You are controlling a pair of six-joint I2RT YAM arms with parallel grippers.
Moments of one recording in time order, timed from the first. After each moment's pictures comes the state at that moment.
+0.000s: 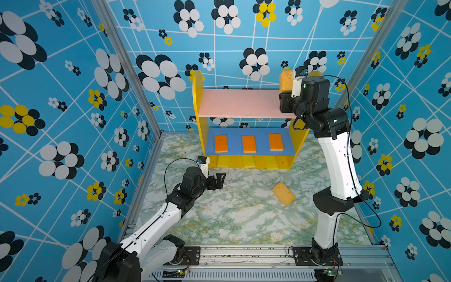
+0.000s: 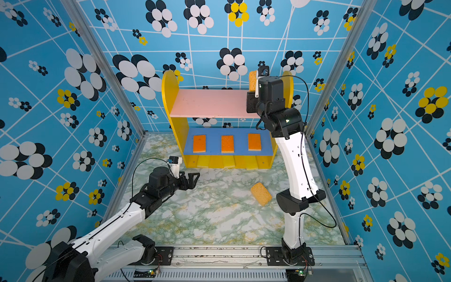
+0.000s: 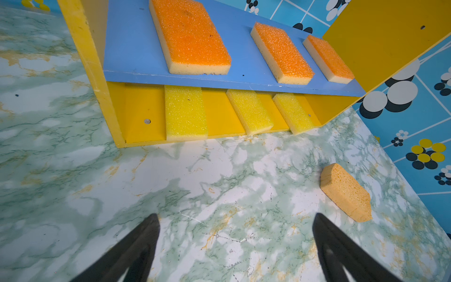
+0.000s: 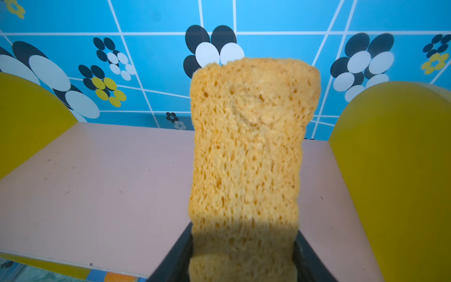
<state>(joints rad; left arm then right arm) -0.43 1.03 0.60 -0.01 0.14 -0.38 0.44 1.97 2.75 -1.06 0.33 0.09</state>
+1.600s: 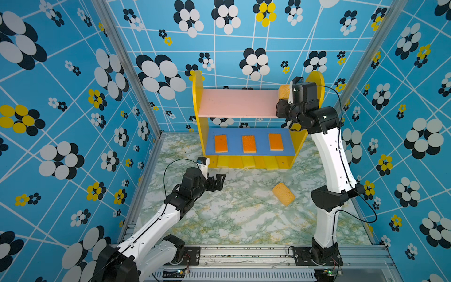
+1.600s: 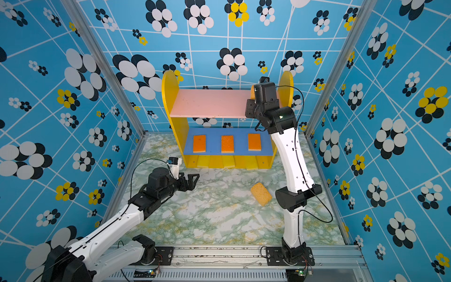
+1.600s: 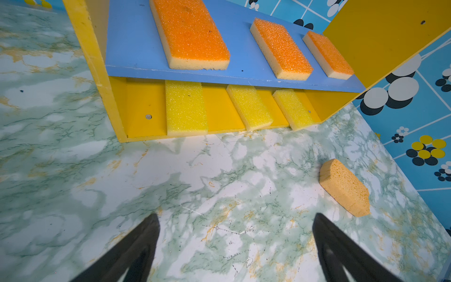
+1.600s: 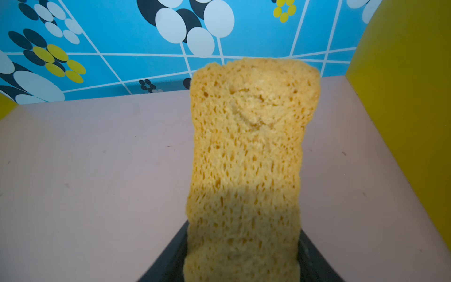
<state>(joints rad) -0.43 1.00 0.60 -0.06 0.13 -0.38 0.41 2.00 2.70 -1.16 0.30 0.27</state>
